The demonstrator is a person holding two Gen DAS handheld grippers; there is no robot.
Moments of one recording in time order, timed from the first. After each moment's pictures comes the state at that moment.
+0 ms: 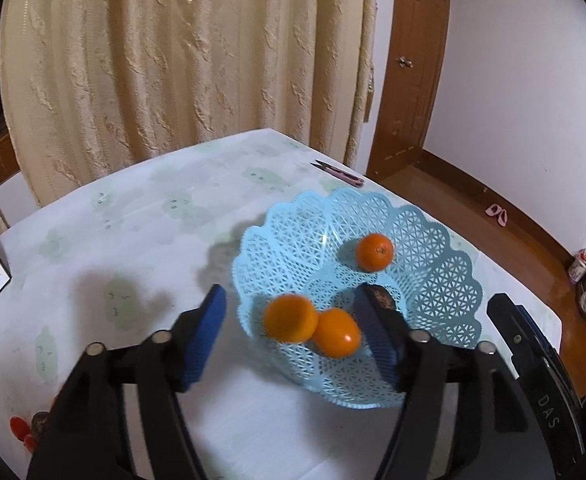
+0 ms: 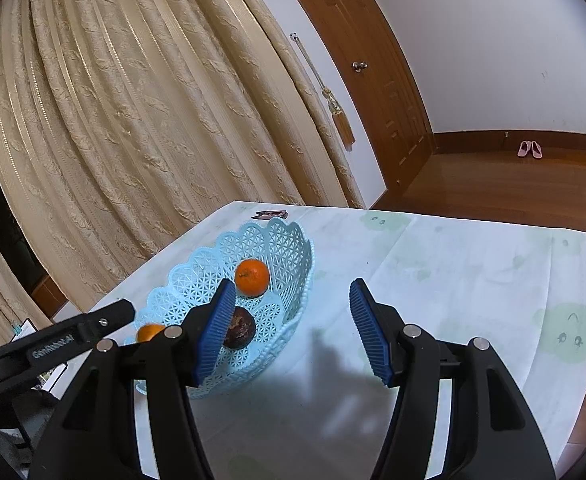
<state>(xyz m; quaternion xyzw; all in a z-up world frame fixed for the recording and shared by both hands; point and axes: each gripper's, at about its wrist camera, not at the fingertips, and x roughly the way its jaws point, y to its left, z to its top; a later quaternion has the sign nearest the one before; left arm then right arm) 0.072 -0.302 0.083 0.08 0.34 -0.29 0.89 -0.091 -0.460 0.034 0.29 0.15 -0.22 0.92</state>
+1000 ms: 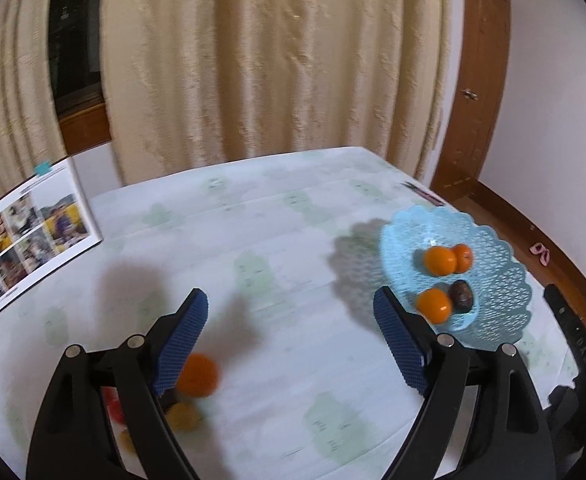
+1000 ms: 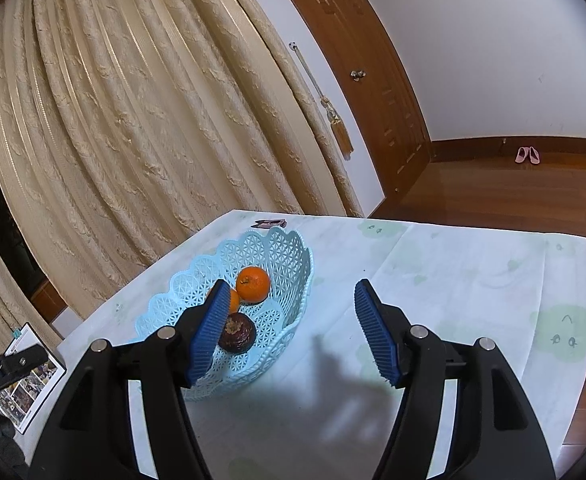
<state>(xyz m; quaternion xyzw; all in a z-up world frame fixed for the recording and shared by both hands) 0.065 -0.182 0.102 0.05 0.33 -0.18 0.92 -0.095 -0.452 0.034 0.28 0.13 -0.23 0.92</state>
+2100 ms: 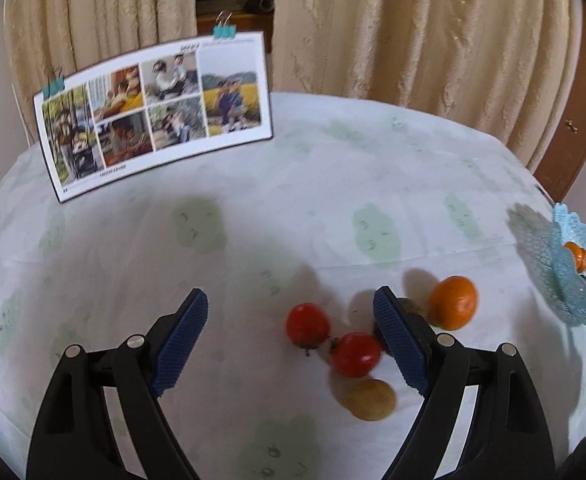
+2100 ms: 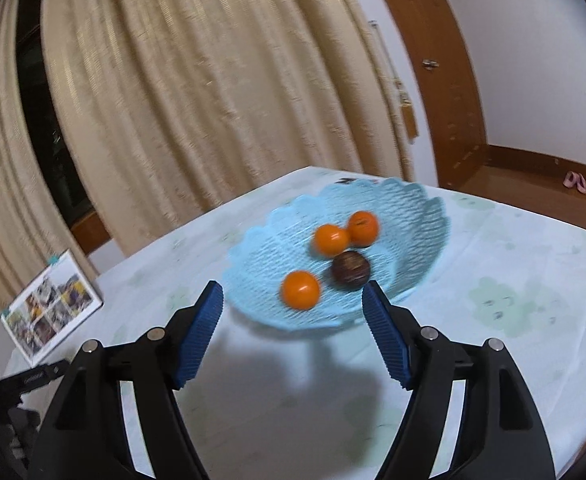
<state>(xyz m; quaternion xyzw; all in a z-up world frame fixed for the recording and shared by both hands) 0.085 -0.008 0.031 -0.03 0.41 -0.02 0.91 -0.071 -0.357 0.046 0.21 0.18 -0.12 0.95</state>
